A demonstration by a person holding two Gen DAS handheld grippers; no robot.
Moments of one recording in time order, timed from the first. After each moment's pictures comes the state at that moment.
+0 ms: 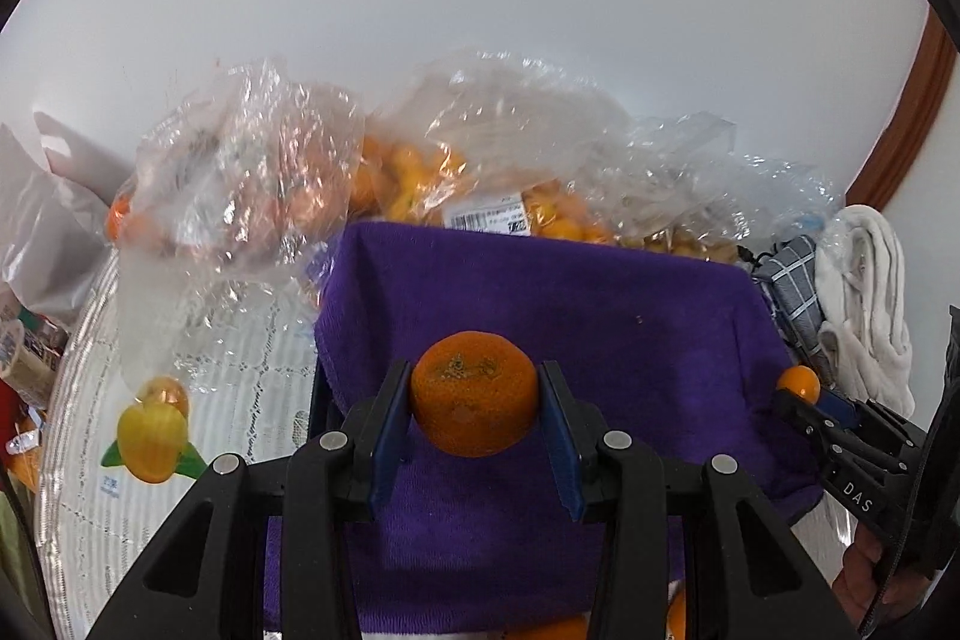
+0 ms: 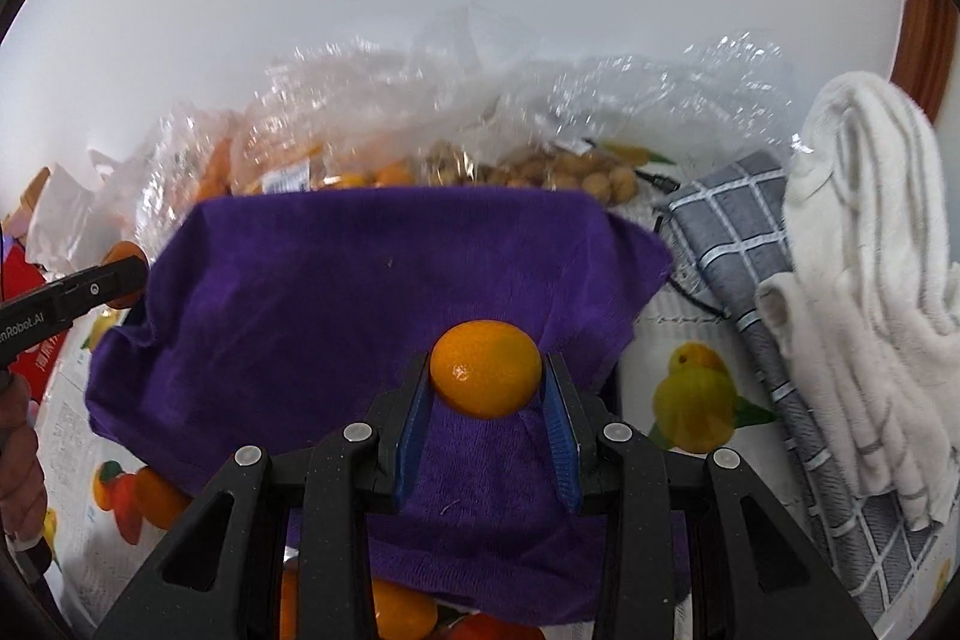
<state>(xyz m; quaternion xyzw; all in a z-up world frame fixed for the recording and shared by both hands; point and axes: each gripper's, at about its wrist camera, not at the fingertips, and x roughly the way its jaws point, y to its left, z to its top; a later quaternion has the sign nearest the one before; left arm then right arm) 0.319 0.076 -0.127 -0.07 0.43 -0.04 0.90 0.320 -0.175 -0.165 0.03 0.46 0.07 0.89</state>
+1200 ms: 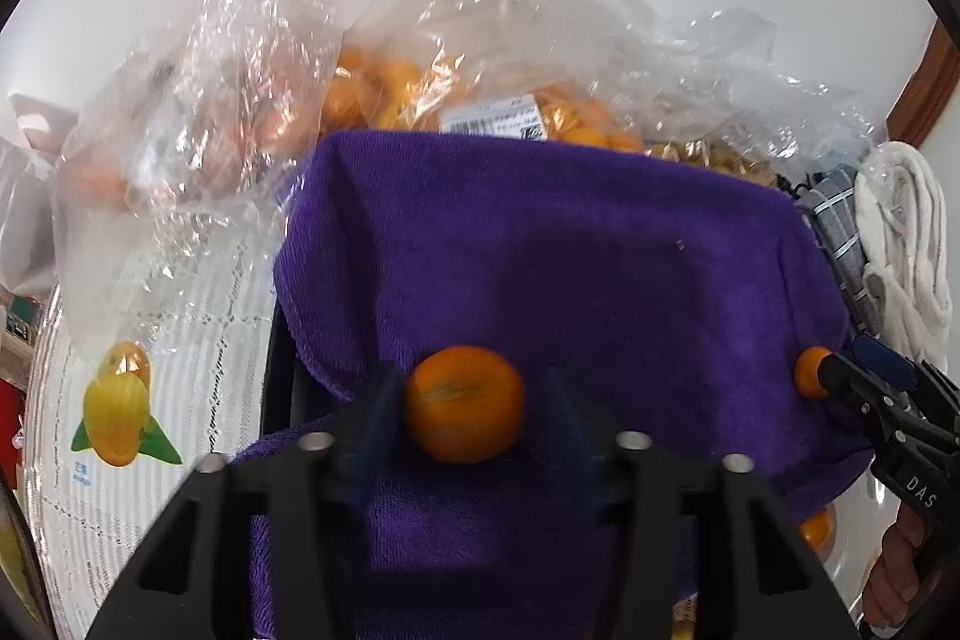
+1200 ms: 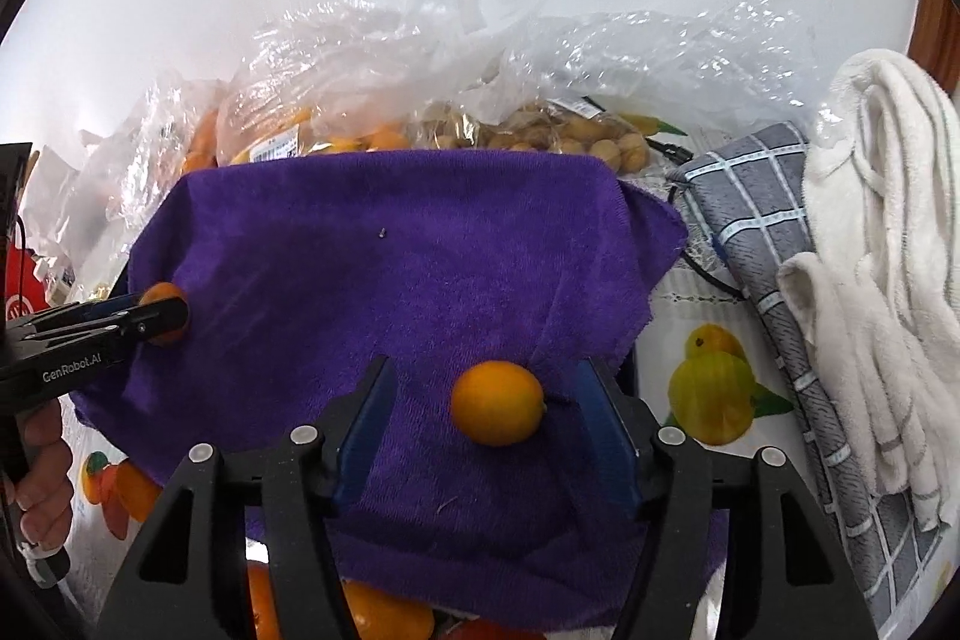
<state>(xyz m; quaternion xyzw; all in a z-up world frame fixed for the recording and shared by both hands) 0.334 0.061 -0.167 -0.05 0.49 -0.04 0.87 0.320 -0.172 -0.172 0.02 0.48 0.06 0.88</state>
